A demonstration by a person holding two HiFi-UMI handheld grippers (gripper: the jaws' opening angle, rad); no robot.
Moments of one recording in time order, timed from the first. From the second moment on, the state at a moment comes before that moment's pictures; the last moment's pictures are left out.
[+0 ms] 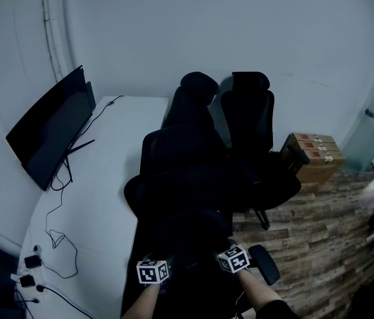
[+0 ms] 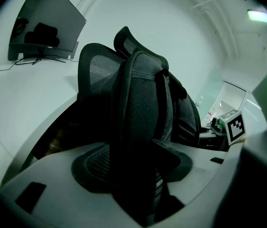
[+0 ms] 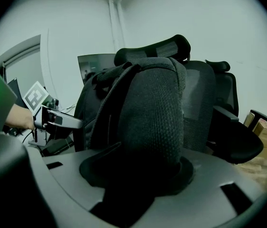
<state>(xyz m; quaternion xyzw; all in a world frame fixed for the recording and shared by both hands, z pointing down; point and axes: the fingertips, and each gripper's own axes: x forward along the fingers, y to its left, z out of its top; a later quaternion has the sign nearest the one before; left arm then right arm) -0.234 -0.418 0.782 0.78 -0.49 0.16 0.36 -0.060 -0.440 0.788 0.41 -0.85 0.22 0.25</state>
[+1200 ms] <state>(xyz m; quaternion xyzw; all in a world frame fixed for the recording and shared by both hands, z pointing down) -0.216 -0.419 0.774 0.79 -0.49 0.16 0.34 0.020 -0.448 0.820 0.49 -0.76 0.31 0.30</state>
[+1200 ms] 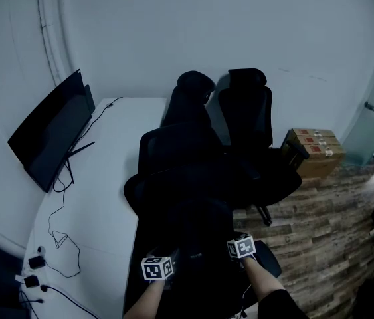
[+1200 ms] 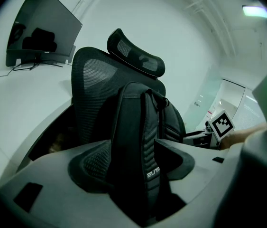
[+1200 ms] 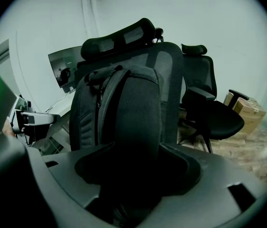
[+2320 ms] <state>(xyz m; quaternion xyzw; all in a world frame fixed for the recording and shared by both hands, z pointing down) -0.186 -0.359 0.707 0.78 -0.54 0.13 0.29 0.040 -0.373 0.716 0.51 -0.81 0.23 0.18</state>
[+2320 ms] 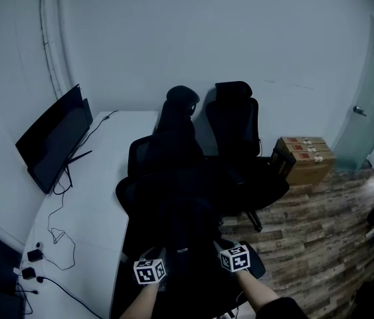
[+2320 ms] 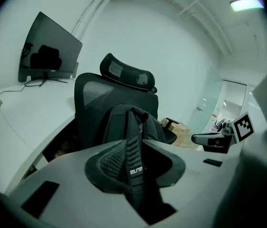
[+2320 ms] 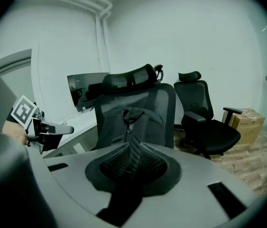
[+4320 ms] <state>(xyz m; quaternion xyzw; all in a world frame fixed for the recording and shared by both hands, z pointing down) -0.031 -0.111 0.622 0.78 -0.60 0.05 0.19 0.140 -0.142 0.615 0.40 -0.90 0.17 0.07</state>
